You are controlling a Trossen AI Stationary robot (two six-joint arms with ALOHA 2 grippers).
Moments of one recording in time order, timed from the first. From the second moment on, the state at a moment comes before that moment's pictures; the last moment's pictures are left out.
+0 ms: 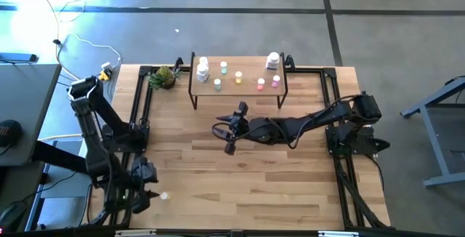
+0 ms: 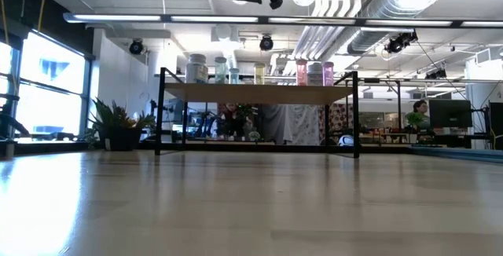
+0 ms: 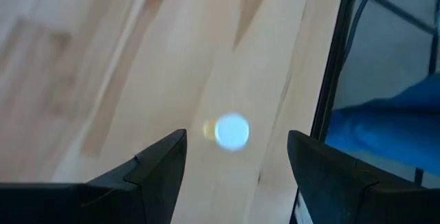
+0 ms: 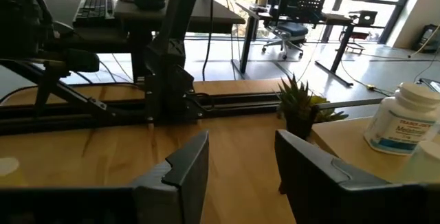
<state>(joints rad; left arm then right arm) -1.08 1.25 0.90 -0.87 -0.45 -1.50 0.19 1.74 1.21 0.35 0.48 -0.03</state>
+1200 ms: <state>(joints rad) -1.16 1.70 0.90 -0.70 -0.56 -1.73 0.21 1.74 1.21 0.33 0.48 0.00</state>
